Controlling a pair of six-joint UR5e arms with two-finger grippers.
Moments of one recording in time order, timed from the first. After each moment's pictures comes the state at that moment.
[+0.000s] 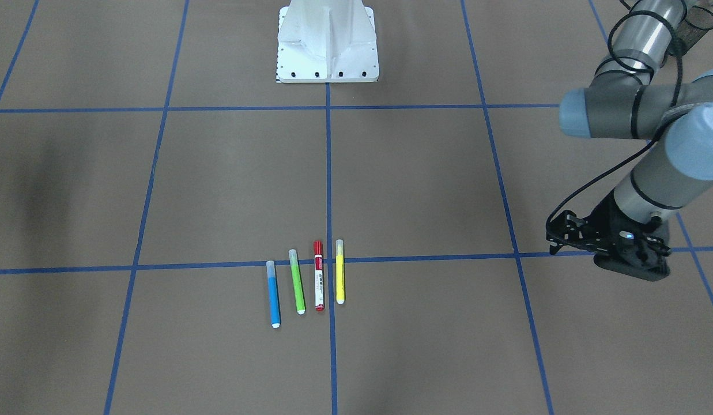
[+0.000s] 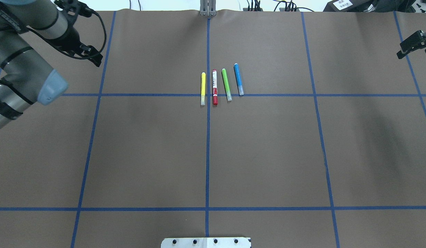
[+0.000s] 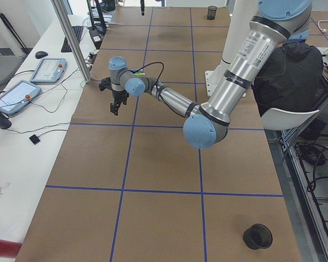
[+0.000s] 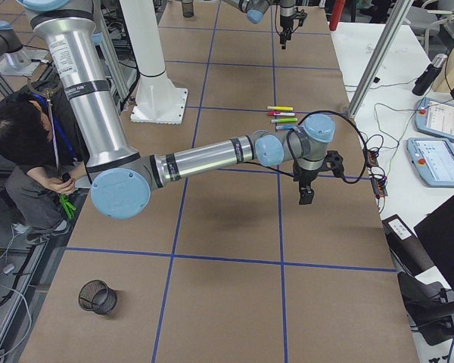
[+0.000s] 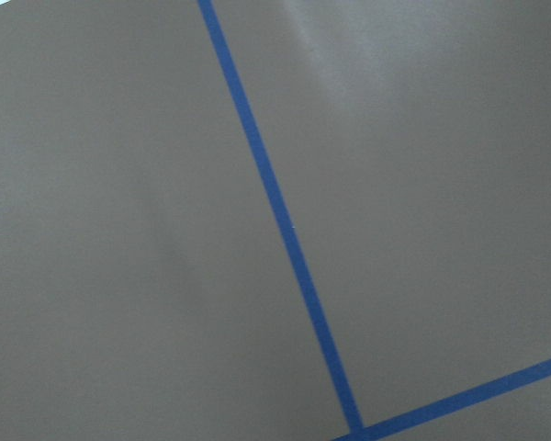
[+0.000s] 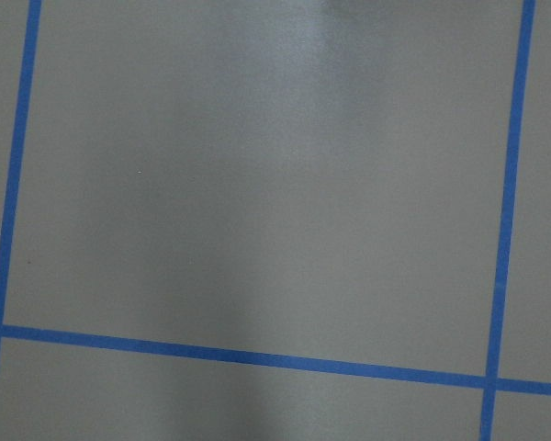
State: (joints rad) left arm -0.99 -2.14 -1.47 -1.73 -2.09 -0.42; right arm 1.35 -1.27 1.54 -1.55 2.32 0.23
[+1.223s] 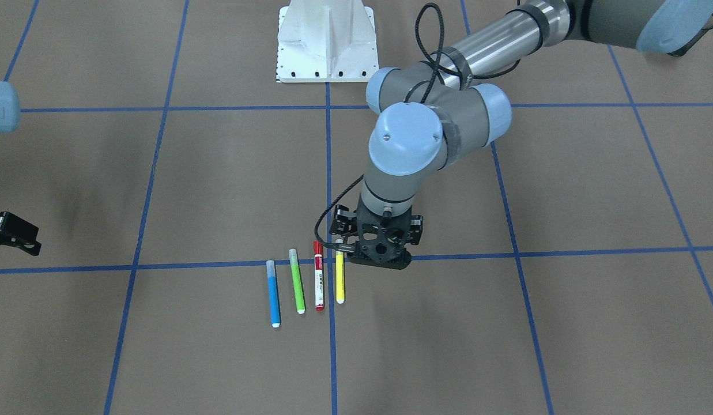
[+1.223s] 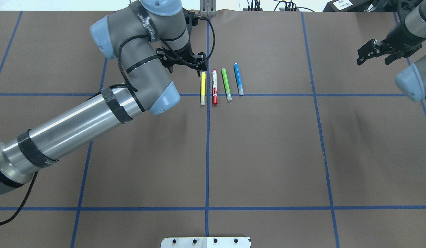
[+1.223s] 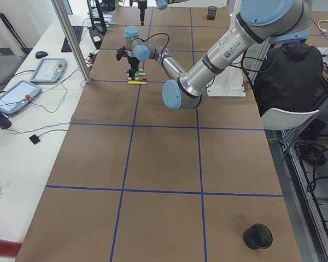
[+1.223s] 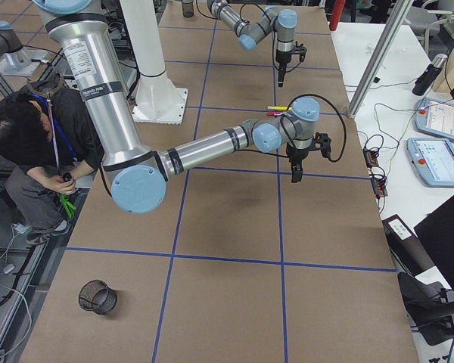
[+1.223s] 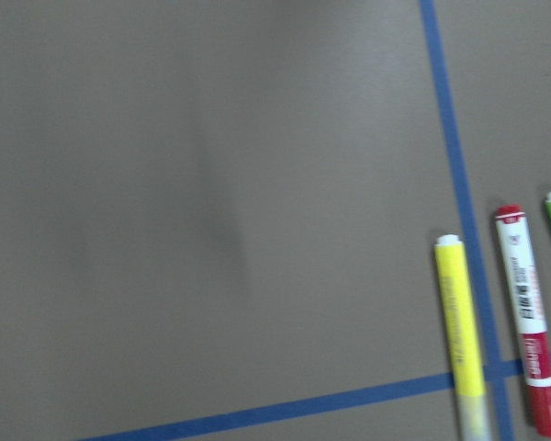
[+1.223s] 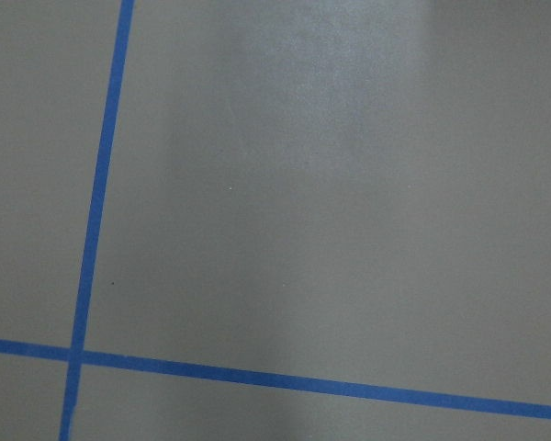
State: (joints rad) left arm -0.74 -2.59 -1.21 -1.67 -2.04 -0.90; right arm 1.17 -1.24 1.61 -1.46 2.26 0.56
